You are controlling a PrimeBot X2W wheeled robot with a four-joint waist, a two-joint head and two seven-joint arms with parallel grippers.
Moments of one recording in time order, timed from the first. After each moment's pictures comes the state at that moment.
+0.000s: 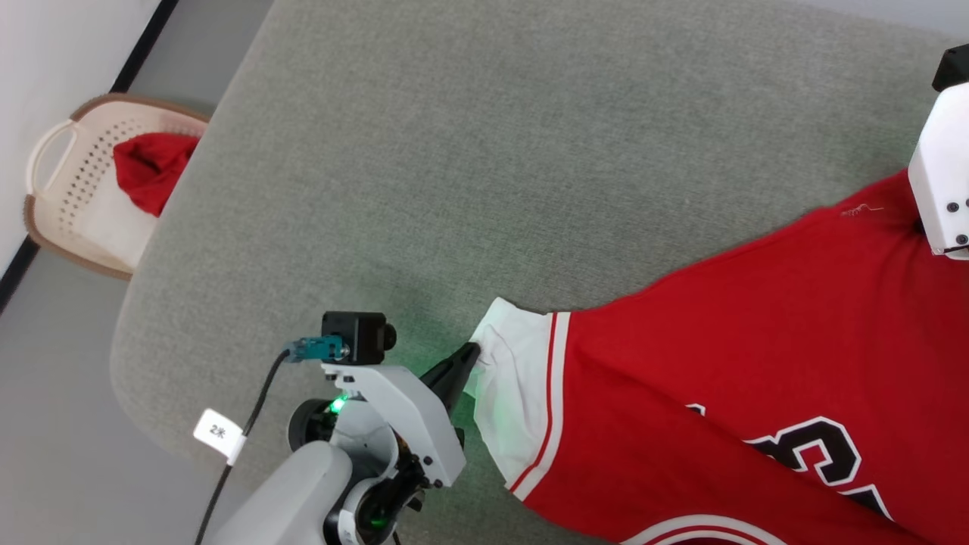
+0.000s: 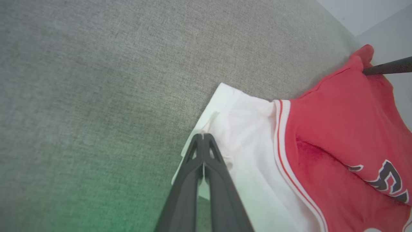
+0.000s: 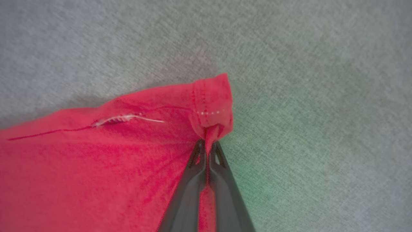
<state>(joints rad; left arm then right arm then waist) -0.44 0.31 -0.64 0.22 -0.96 0.11 0.15 -1.03 -0.52 0.41 0.65 0.52 0.13 1.20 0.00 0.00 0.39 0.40</state>
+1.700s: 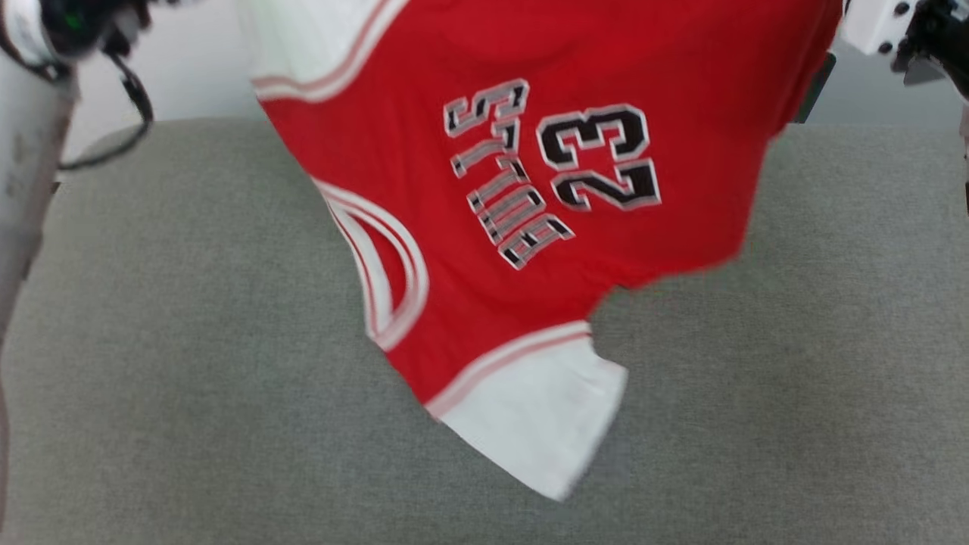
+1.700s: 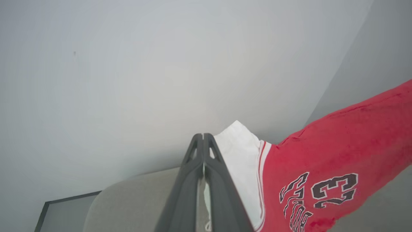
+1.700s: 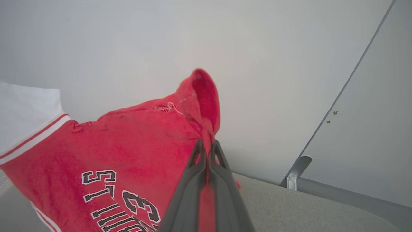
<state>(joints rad) -1.41 0.52 -0.61 0.59 -0.85 0.02 0.62 -1.20 -0.25 0.17 0.54 0.47 0.13 0.68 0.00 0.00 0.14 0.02</state>
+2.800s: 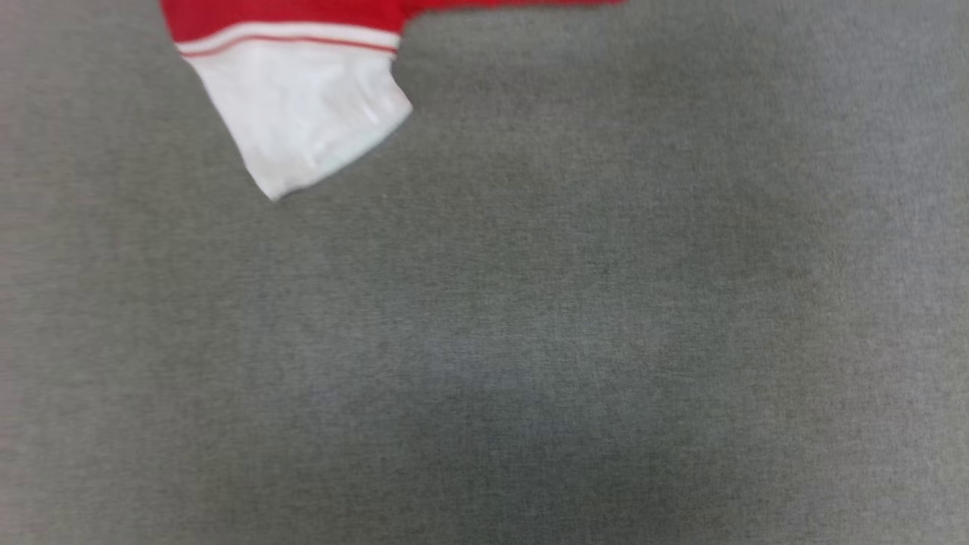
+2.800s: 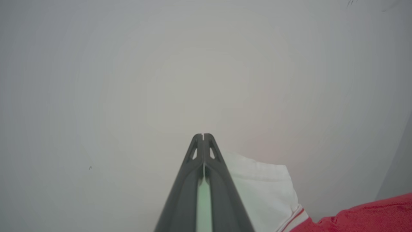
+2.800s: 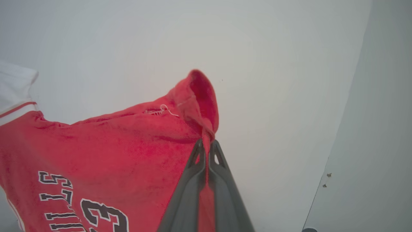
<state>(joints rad) -1.98 0.44 -0.58 1.04 -0.69 -0.03 0.13 -1.53 -0.14 0.12 0.75 0.37 0.13 0.16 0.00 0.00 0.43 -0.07</state>
